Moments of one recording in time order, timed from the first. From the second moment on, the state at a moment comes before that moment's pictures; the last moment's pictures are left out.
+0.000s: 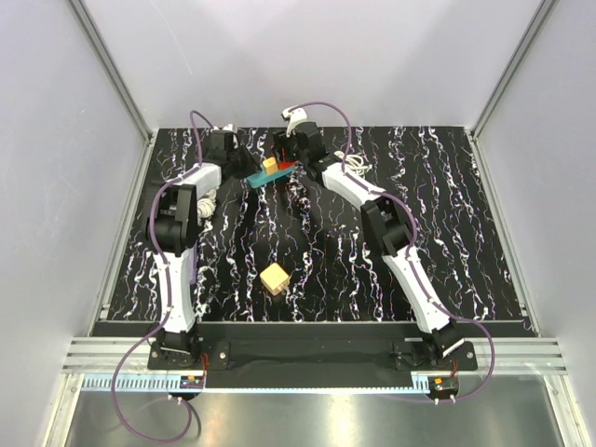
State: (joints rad) left arm -0.14 2.23 1.63 -0.06 0.25 -0.58; right arm 0.56 2.65 2.32 0.04 -0.01 0.13
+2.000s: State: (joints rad) left arm -0.25 1.97 1.38 -0.02 0.40 -0.04; right arm 0.43 2.47 2.19 0.01 -0.37 0.19
